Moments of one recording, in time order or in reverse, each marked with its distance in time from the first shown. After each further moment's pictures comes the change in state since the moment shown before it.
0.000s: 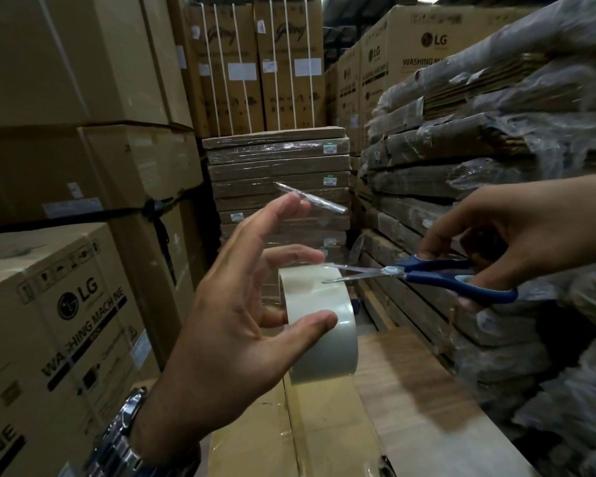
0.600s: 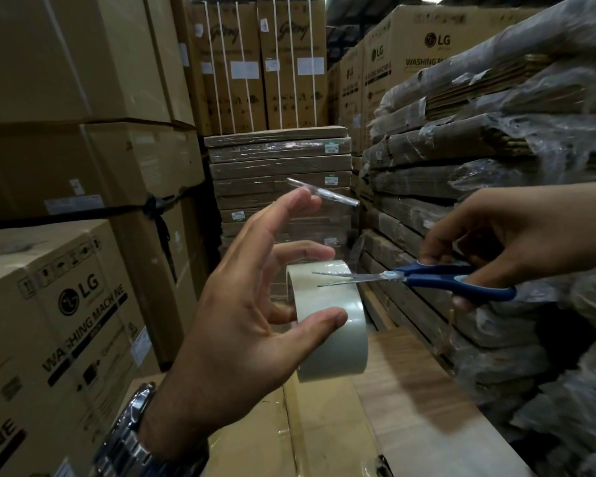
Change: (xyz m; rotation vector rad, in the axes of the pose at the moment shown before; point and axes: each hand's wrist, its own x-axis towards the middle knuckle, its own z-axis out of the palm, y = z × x) left_hand 0.003 0.003 0.007 -0.052 -0.010 0.003; right_hand 0.004 0.007 0.003 0.020 0.015 -0.038
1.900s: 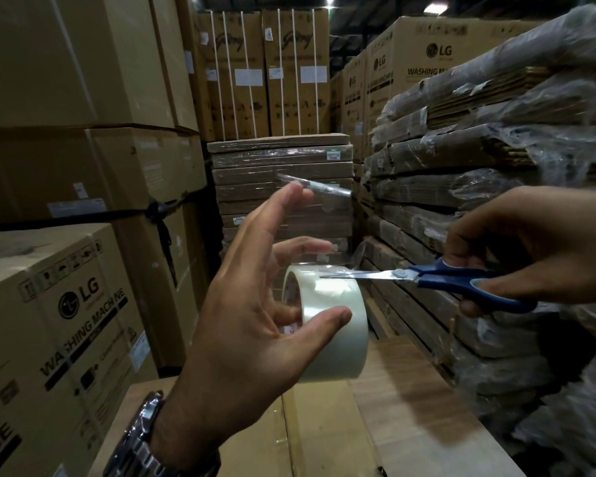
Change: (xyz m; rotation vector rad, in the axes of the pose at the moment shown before) left_hand 0.004 0.002 0.006 0.026 0.070 0.032; right_hand -0.025 -0.013 0.005 -0.122 0.129 -0.052
